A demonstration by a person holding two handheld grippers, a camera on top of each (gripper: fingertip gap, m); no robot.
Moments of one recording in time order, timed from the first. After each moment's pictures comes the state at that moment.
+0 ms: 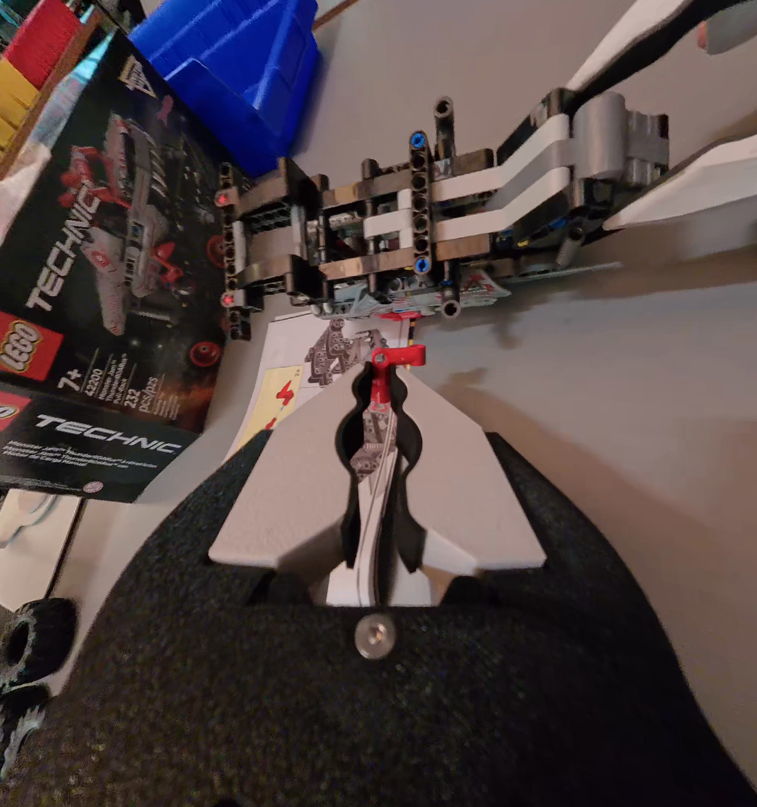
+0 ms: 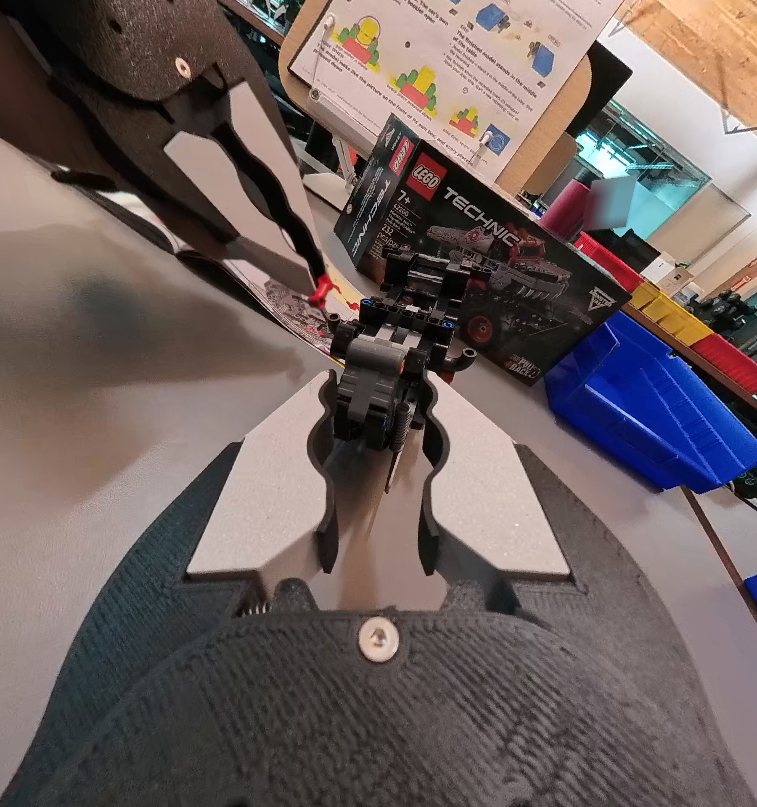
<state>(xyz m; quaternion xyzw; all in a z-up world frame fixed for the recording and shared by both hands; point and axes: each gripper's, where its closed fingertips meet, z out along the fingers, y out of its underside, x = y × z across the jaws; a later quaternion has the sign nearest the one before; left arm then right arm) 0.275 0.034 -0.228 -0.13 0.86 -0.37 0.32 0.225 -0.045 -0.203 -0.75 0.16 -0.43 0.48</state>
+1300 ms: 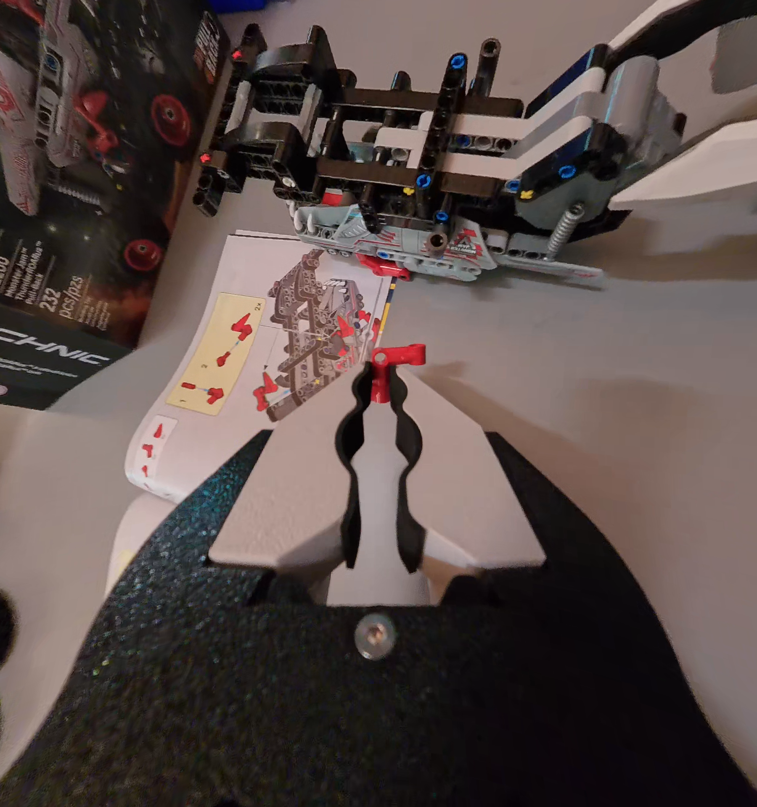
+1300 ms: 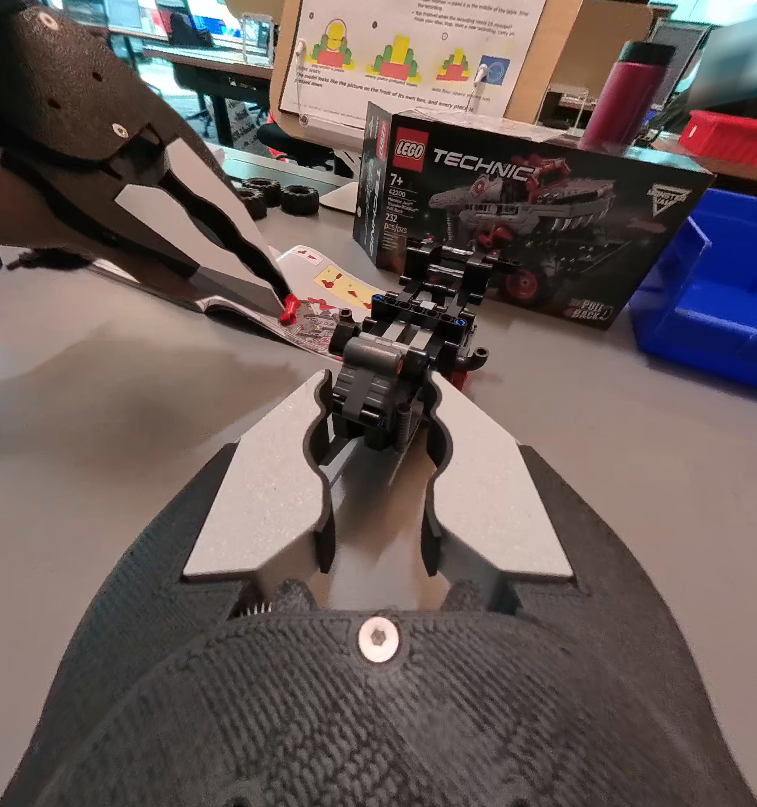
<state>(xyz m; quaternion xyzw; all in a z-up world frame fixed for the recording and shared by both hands) 0.262 0.037 -0.235 -0.26 0.89 -0.31 0.22 0.241 -0.058 -0.200 -0.74 0.26 -0.27 0.56</state>
